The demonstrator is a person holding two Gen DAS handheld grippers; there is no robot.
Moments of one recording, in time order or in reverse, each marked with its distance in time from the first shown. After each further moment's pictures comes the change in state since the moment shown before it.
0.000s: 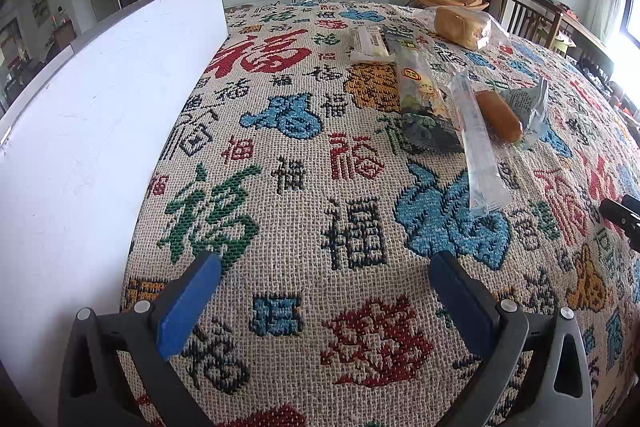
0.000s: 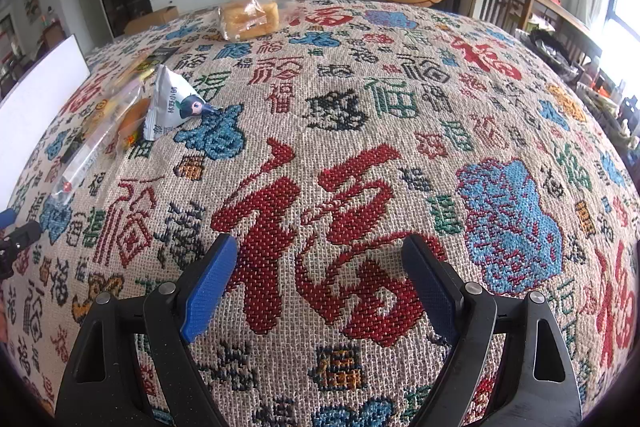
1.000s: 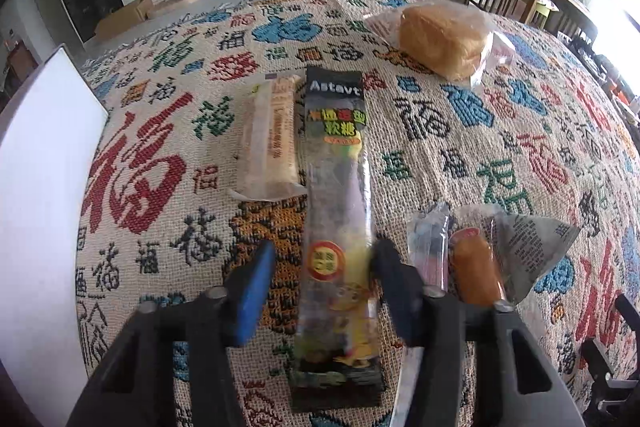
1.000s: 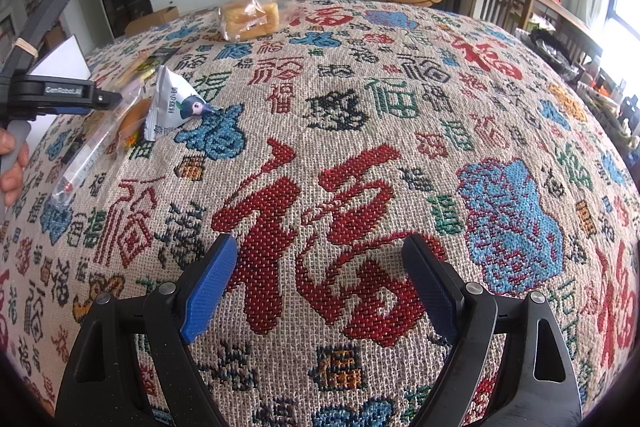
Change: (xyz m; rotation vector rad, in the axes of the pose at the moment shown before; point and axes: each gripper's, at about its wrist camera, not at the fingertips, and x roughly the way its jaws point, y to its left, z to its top) left arm 0.087 -0.067 0.148 0.121 0.128 -0.083; right arm 0.000 0.000 0.000 0.002 0.000 0.003
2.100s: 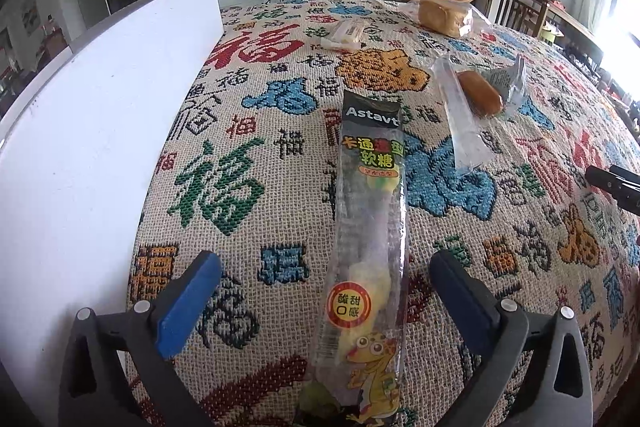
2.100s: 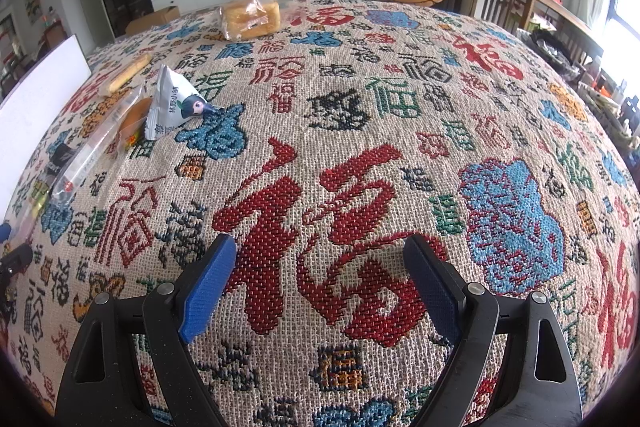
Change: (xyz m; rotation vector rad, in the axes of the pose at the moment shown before) left arm -0.085 0.044 -0.184 -0.078 -0.126 0.060; right arm 0.001 0.001 0.000 -0.001 0.001 0.003
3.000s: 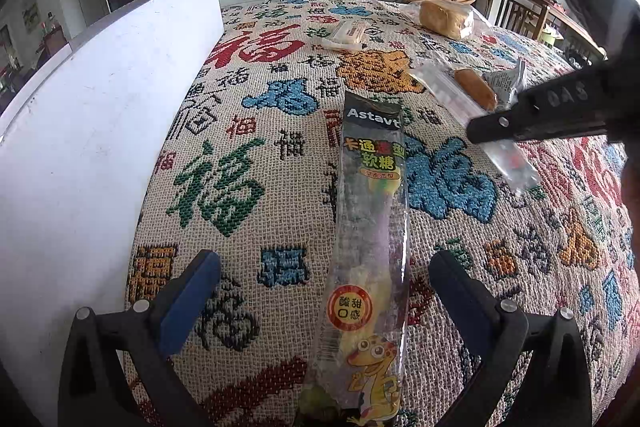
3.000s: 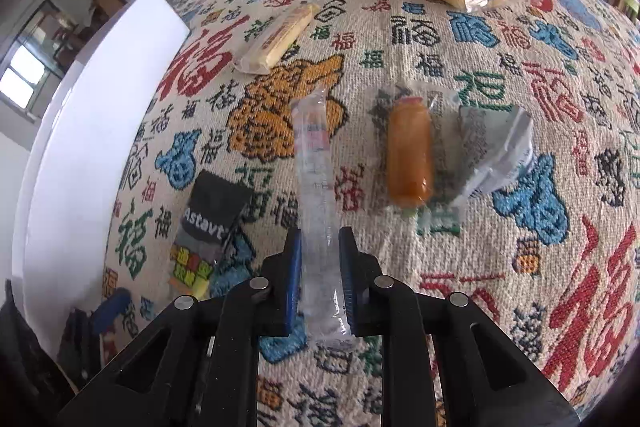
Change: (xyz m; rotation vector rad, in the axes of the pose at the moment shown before) left arm 0.005 0.001 0.002 -0.006 -0.001 -0.005; right arm 0.048 0.172 0.080 -0.059 0.295 0.320
